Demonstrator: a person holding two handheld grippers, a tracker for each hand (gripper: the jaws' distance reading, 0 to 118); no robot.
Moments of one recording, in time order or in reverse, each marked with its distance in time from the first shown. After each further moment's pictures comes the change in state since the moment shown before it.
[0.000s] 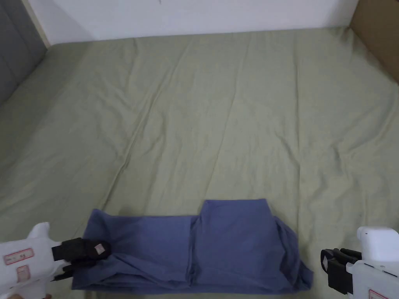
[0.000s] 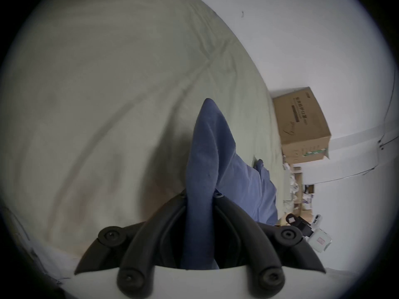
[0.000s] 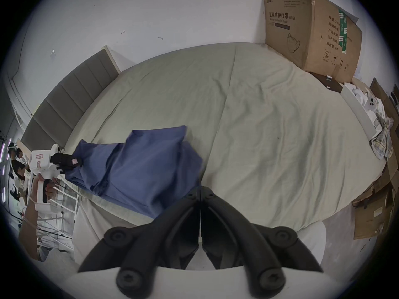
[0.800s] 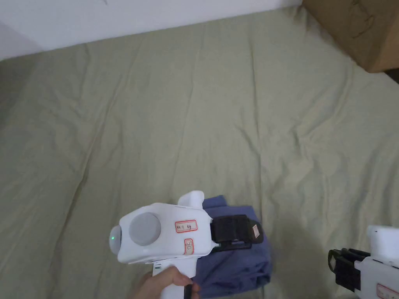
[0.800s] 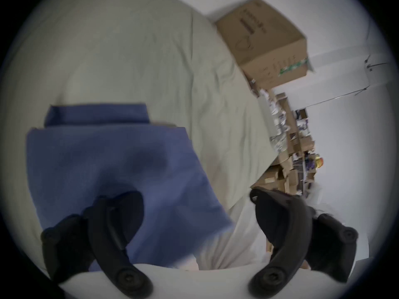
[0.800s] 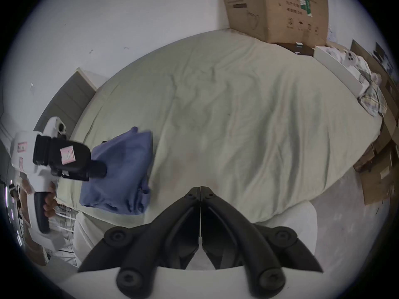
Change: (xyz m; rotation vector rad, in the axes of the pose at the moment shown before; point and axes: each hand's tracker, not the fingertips) left arm 0.264 -0.104 -0.201 -0.413 -0.123 -0.409; right arm 0.077 -0.022 0.011 -0.024 -0.062 -0.225
